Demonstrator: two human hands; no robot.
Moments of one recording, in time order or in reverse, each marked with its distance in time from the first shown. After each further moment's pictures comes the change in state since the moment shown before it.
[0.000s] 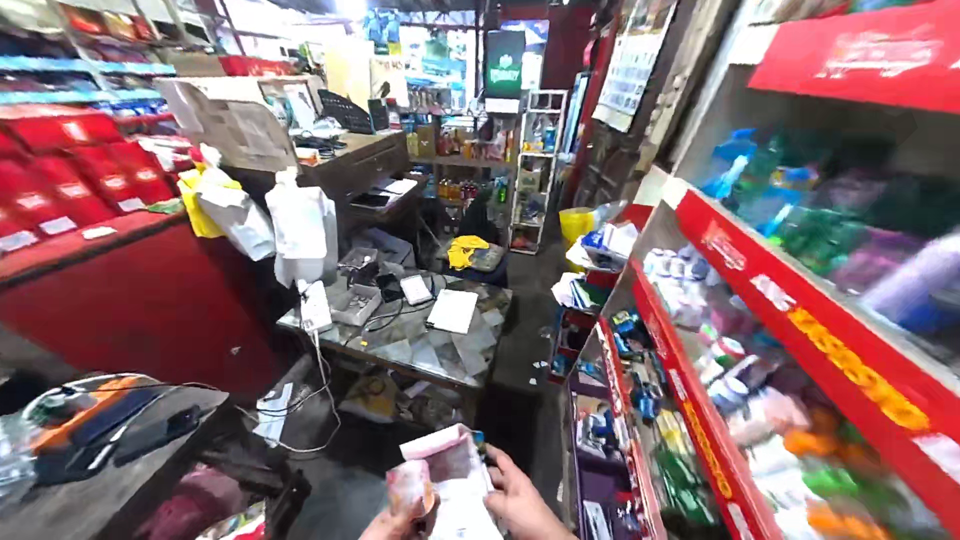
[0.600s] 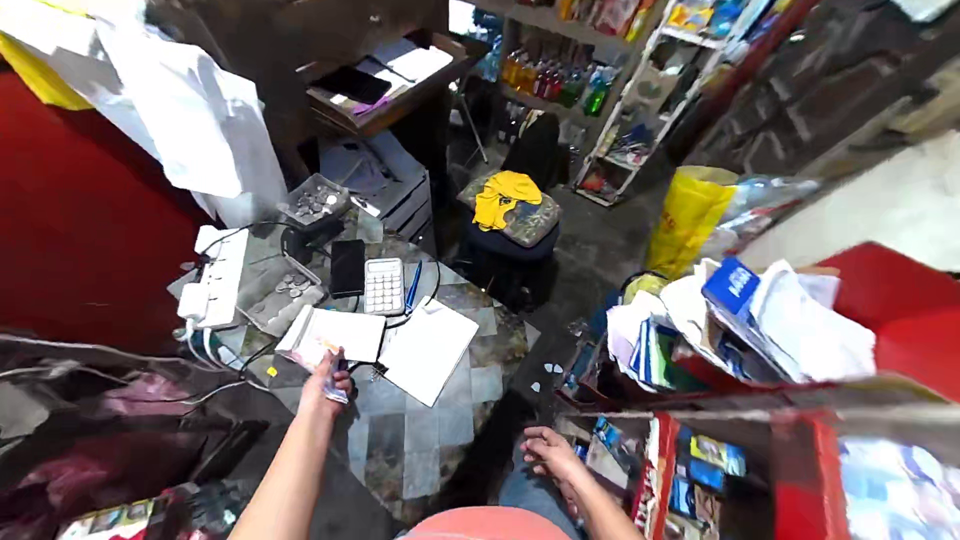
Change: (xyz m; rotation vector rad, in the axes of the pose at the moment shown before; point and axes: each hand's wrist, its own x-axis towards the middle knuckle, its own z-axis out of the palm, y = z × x) left_hand 0.439 0.249 -0.082 -0.657 0.765 0.344; right_hand 0.422 -0.021 -0.329 -0.166 0.041 0.609
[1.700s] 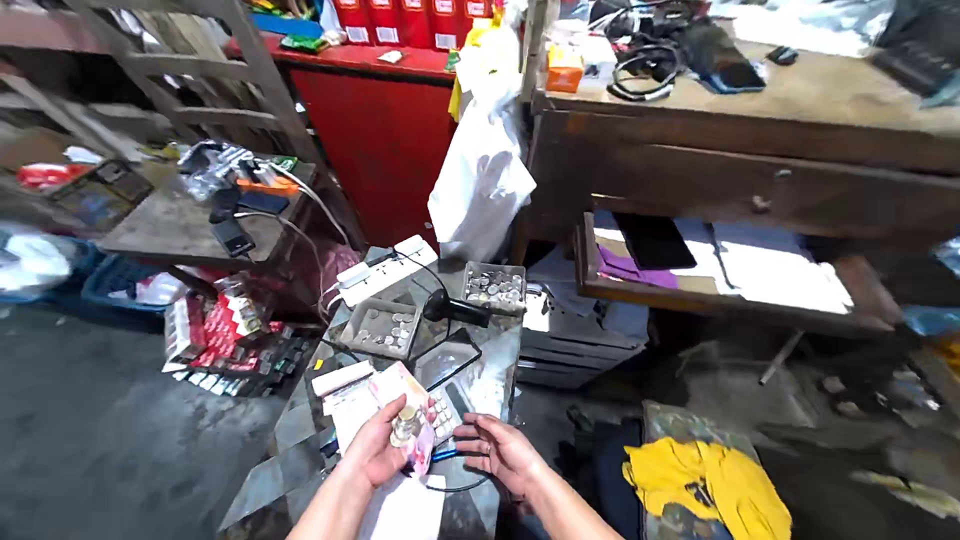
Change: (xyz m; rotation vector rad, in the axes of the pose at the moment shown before) left_hand 0.047 0.063 0.227 -0.775 0.418 0.110; right_hand 0.259 -0.454 0.173 -0.517 -1.038 0.165
